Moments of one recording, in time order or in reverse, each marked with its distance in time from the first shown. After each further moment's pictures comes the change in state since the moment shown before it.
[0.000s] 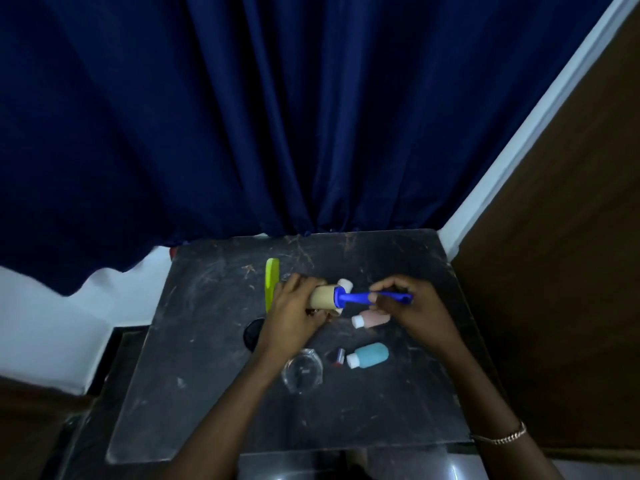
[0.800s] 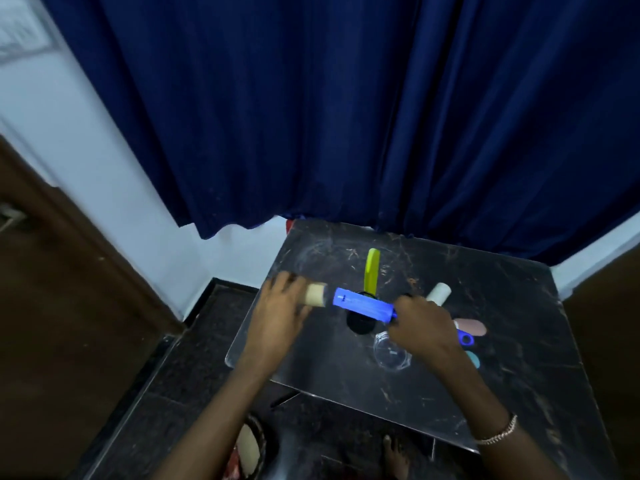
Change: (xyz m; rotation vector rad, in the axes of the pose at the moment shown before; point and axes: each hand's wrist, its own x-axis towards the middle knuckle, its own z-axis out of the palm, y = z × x) left_hand -0.182 -0.084 -0.162 0.301 0.277 -0.228; right_hand -0.052 -0.053 0.190 -1.152 -0.187 -0.222
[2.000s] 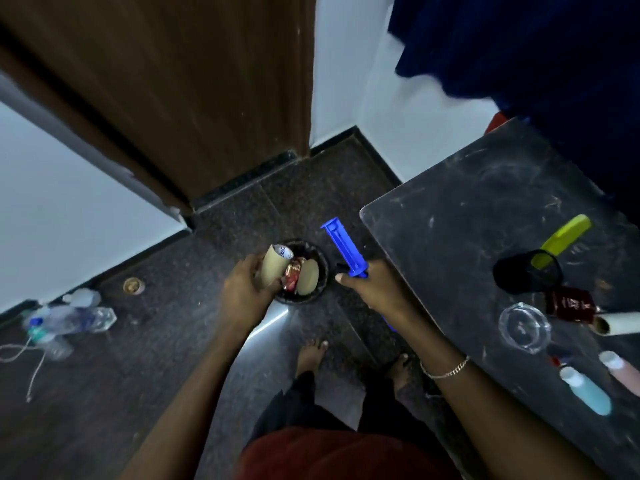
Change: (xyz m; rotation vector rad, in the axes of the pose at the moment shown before) left_hand -0.323 -0.154 -0.002 -0.370 0.176 -1.190; right_hand -0.072 -0.251 0.190 0.714 -0.748 -0.261
